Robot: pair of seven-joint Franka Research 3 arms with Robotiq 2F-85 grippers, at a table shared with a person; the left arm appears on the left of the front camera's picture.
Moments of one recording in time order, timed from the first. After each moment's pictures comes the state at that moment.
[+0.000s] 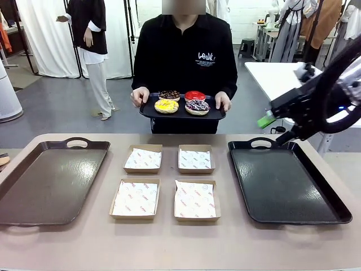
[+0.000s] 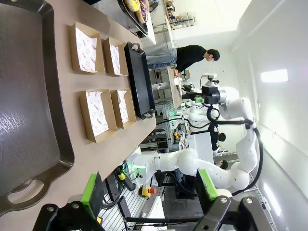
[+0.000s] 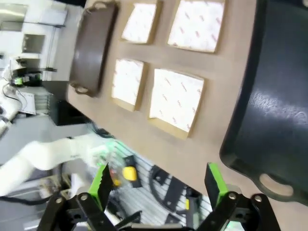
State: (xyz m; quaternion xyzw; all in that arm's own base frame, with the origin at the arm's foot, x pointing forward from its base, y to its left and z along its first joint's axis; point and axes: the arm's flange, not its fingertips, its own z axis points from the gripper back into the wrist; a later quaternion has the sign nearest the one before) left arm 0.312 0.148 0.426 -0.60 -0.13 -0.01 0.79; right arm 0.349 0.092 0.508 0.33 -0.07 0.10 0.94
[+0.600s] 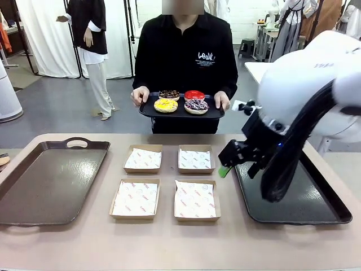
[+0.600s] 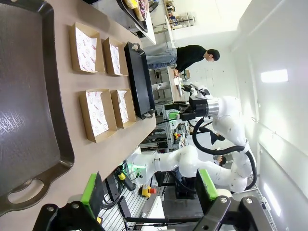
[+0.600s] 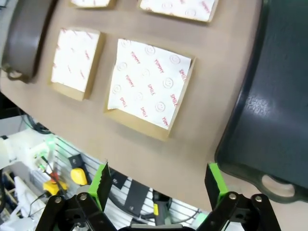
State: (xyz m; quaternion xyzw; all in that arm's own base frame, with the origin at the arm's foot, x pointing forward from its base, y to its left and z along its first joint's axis) left arm 0.311 0.148 0.426 -0.60 -0.13 -0.01 0.79; right arm 0.316 0.198 0.440 0.16 -0.07 0.15 0.97
